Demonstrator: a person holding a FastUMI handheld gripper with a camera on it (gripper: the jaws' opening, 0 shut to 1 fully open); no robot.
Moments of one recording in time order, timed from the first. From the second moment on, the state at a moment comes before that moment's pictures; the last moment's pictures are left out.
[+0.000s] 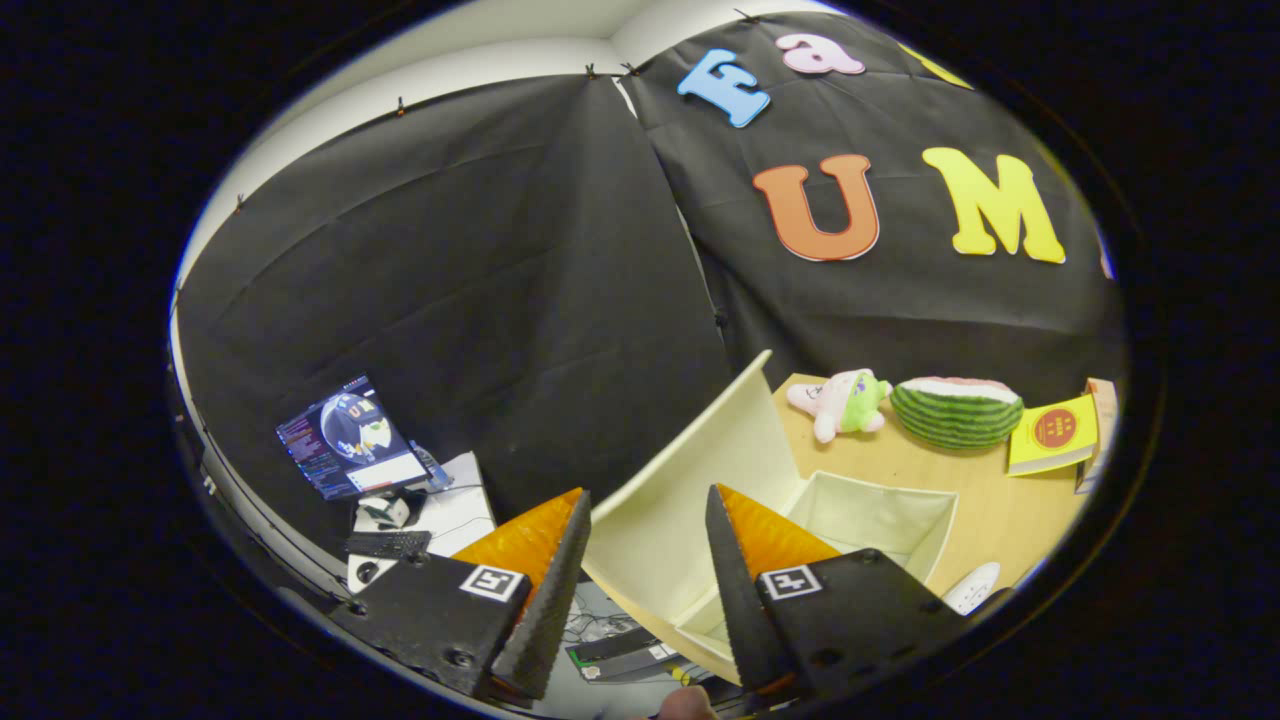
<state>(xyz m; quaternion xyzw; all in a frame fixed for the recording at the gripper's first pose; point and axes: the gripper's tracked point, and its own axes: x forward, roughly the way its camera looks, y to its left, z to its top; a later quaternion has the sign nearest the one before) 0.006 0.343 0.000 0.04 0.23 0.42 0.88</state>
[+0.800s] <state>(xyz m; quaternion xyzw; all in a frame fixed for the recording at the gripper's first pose) 0.043 0.203 0.015 -0.02 0.15 0.27 0.95</state>
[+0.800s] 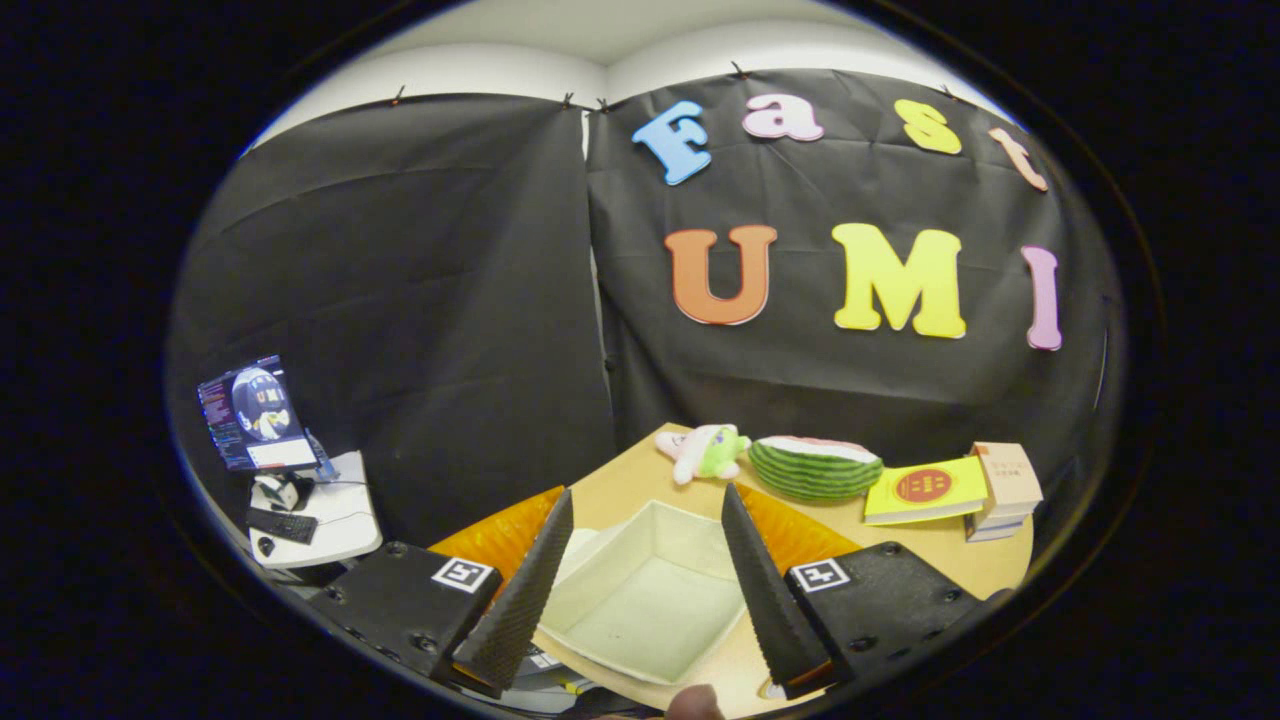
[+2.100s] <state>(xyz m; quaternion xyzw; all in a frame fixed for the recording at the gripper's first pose) 0.057 -0.037 -0.293 -0.02 0.51 0.11 0.85</state>
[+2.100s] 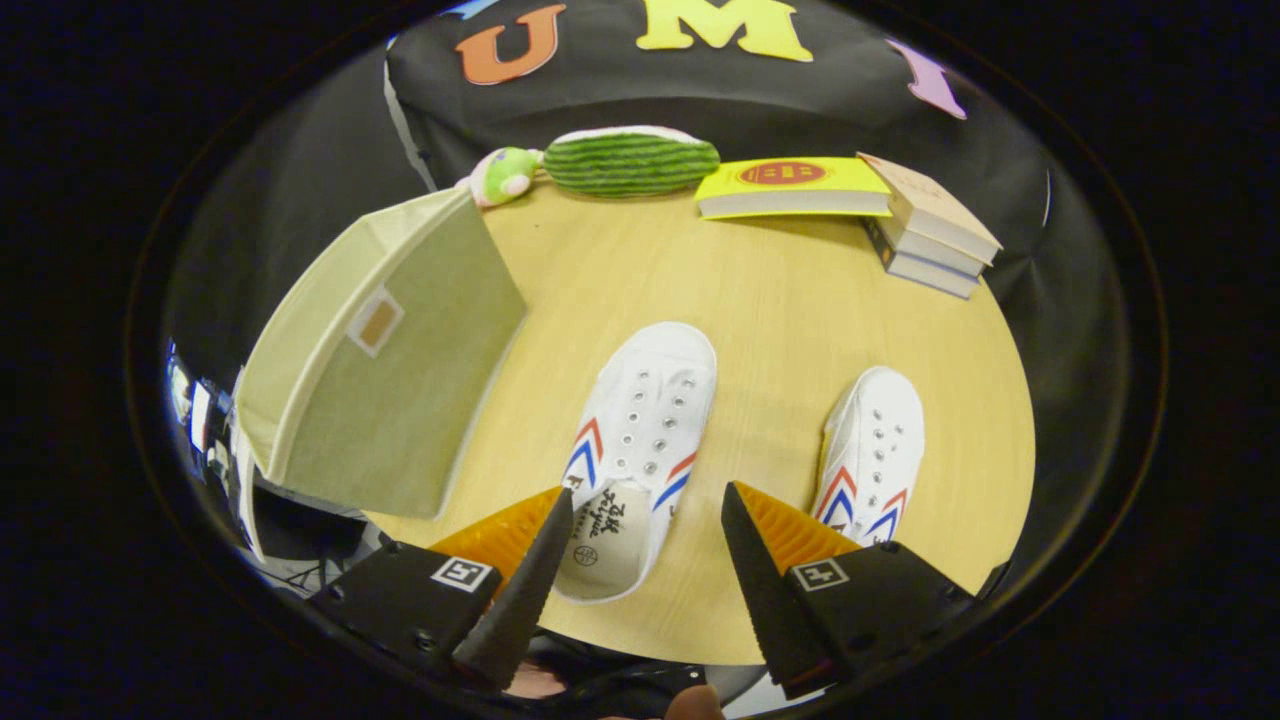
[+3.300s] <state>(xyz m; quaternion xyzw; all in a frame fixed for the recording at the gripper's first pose) 0.039 -0.012 -0.336 0.17 0.59 0.11 0.78</state>
